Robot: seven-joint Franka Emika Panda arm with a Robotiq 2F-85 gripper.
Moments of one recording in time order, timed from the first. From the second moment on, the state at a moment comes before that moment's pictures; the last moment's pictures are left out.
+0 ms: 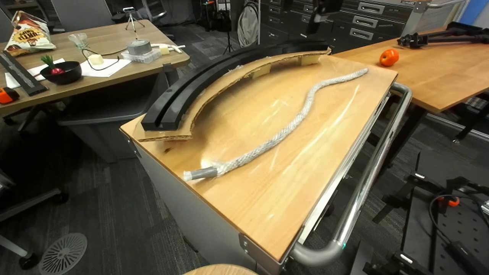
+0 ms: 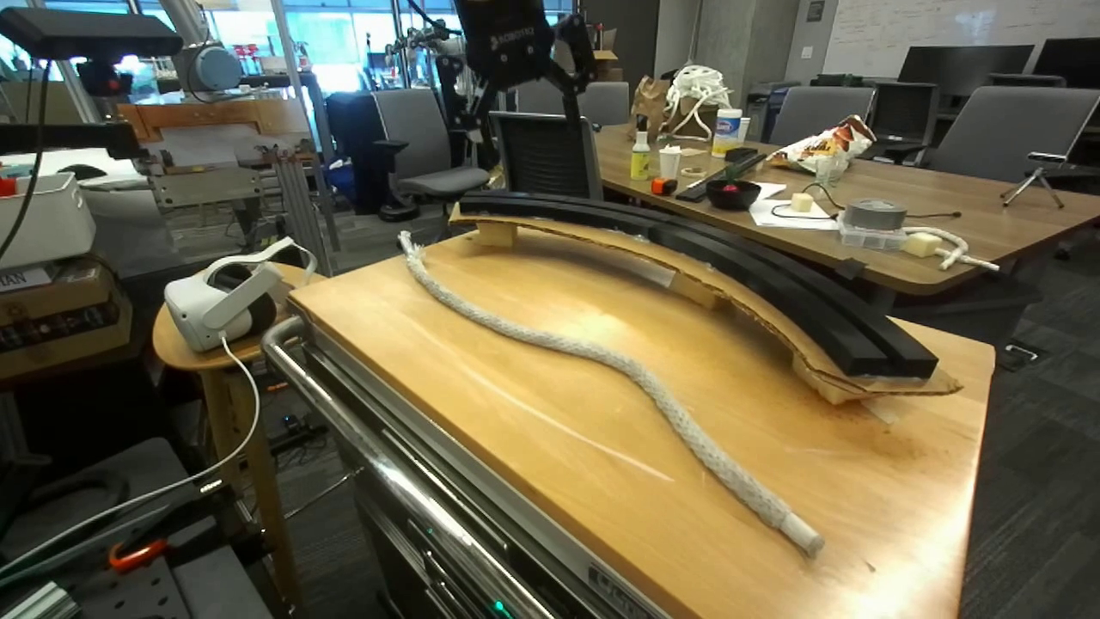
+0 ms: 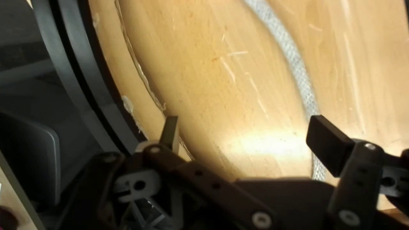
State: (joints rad) arm 0.10 -0.16 -0.07 -2.23 -0.17 2.30 -1.00
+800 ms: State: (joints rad) arm 0.08 0.03 -0.03 -2.19 0.08 2.38 -1.29
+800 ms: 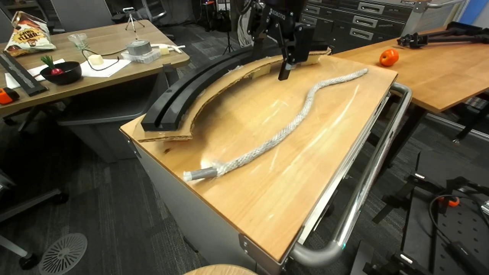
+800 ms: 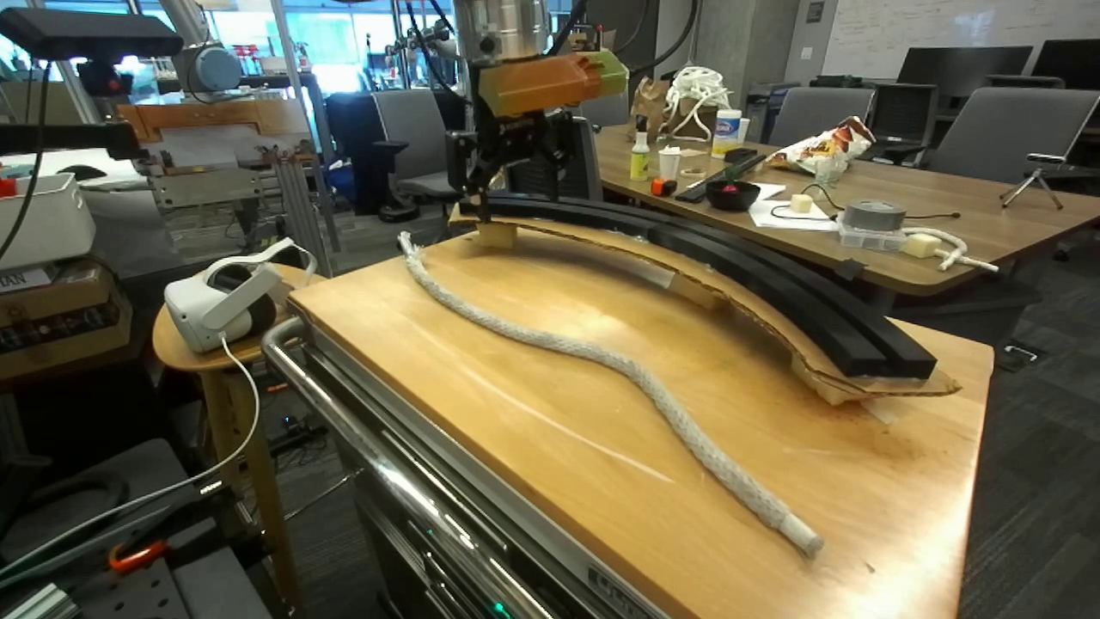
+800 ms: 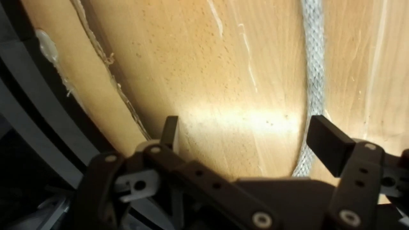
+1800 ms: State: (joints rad) arm 0.12 0.22 0.20 -2.12 0.20 2.39 -1.30
